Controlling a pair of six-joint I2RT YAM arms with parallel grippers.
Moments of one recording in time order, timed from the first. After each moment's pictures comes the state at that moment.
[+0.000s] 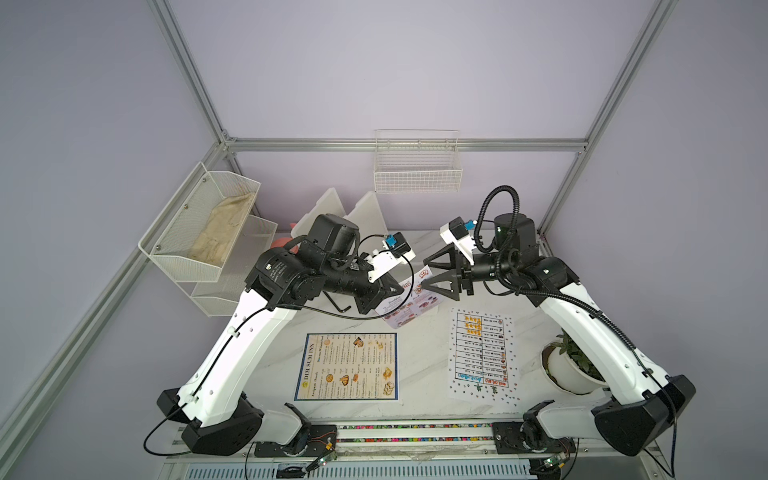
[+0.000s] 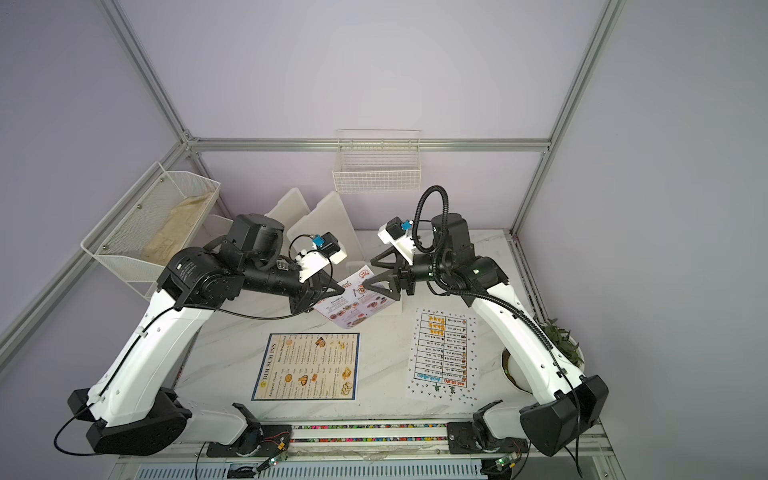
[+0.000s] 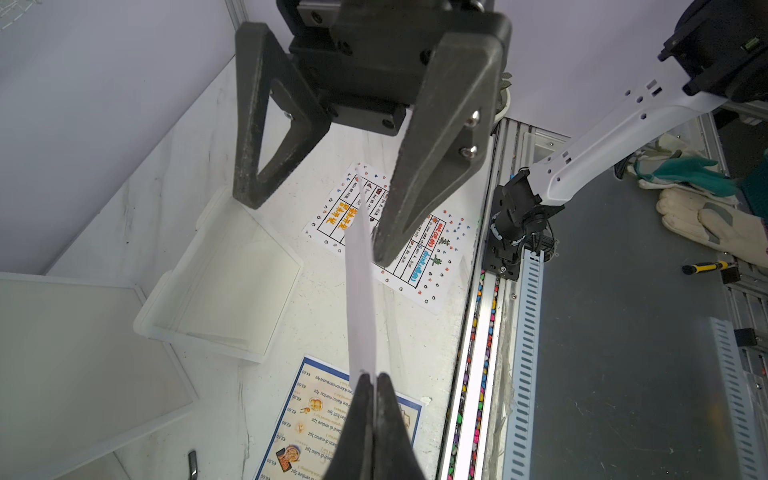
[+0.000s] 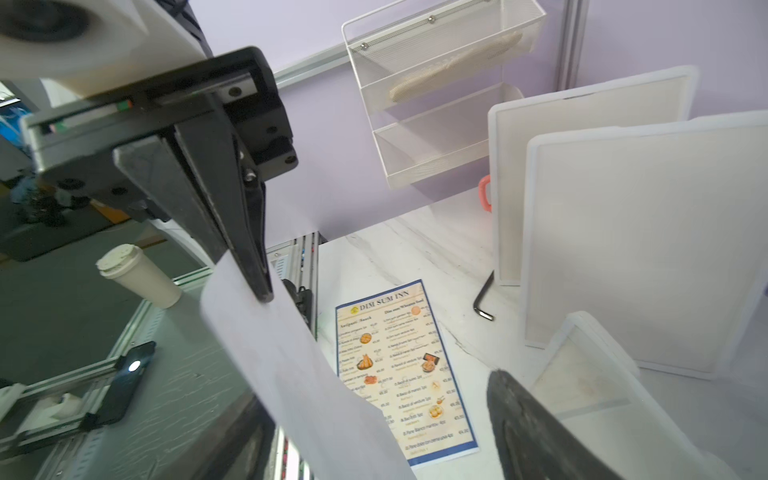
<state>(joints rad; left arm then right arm) -0.65 1.40 1.96 -1.30 0.47 0.32 0.44 1.36 1.49 -0.59 -1.00 -0.14</state>
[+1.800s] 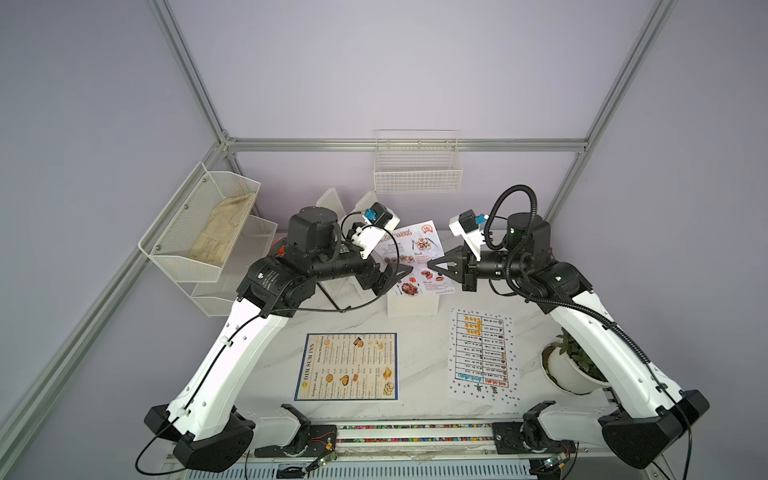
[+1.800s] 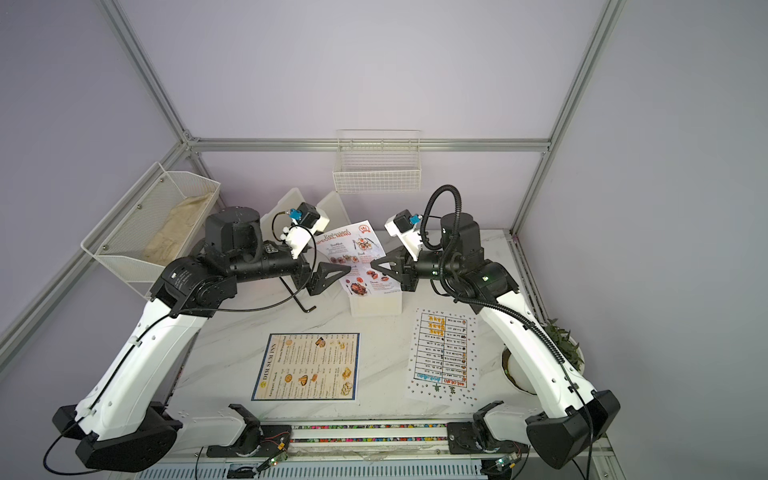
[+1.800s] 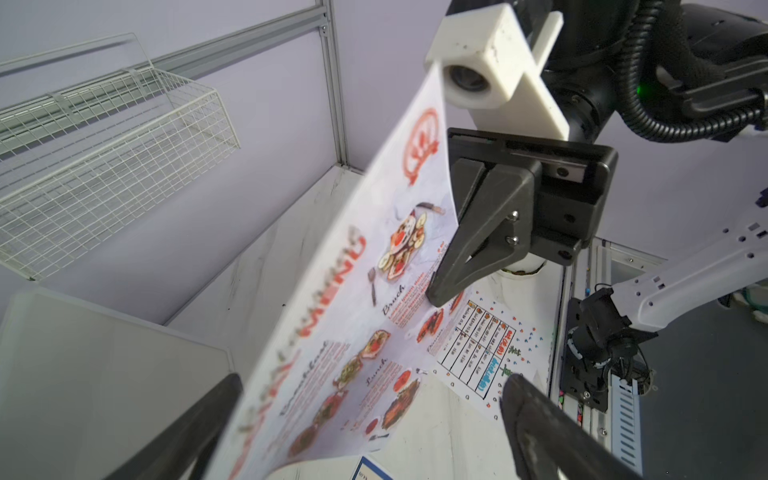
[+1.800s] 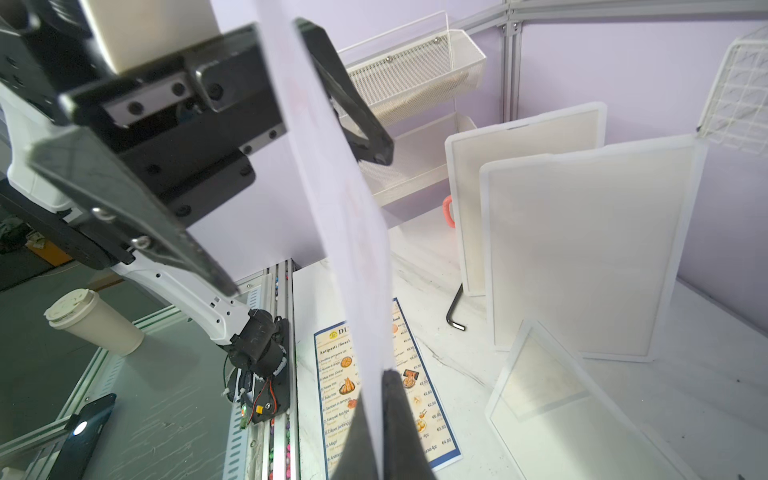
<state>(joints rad) -0.55 1.31 1.78 -0.83 0.45 0.16 0.44 1.28 1.48 -0.49 -0.85 0.00</state>
